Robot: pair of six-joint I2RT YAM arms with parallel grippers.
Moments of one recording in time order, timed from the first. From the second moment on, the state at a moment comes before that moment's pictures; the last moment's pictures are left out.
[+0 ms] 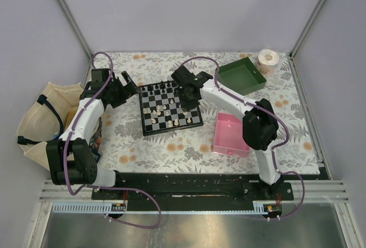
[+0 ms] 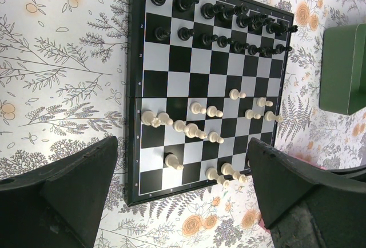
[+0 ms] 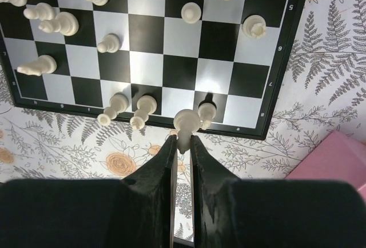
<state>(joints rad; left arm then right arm) 0.04 1.40 1.07 -0.45 0.28 -0.54 0.77 2.08 1.86 -0.91 0.09 0.50</state>
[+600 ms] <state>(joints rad) 0.04 1.40 1.07 -0.45 0.28 -0.54 0.81 2.13 1.82 -0.88 0.06 0.51</state>
